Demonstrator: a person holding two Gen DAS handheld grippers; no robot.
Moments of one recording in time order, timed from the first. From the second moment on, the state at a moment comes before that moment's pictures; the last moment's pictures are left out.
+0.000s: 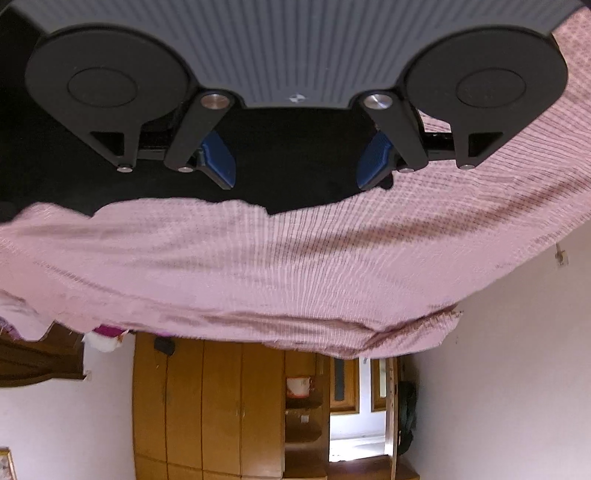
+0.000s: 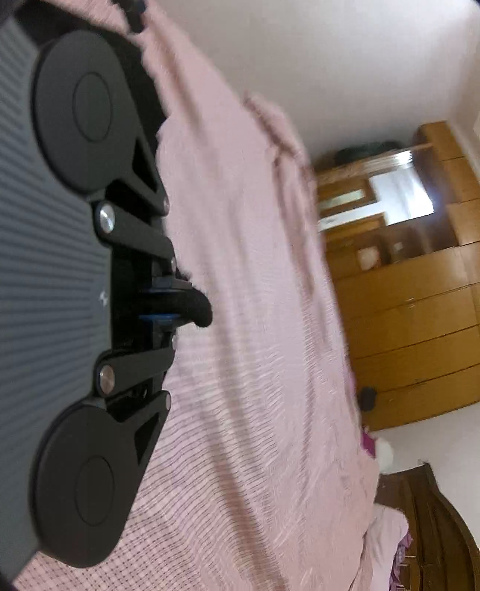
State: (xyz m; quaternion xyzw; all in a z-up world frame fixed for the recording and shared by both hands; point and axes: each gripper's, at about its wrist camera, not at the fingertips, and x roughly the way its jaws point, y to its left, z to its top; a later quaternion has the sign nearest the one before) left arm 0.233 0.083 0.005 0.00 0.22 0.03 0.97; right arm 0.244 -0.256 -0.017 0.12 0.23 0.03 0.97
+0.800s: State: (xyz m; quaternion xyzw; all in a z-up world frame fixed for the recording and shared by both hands) left arm 0.272 0.105 -0.042 -0.02 0.30 0.07 0.95; right arm 0.223 -0.270 -0.059 0.14 0.31 0.01 0.94
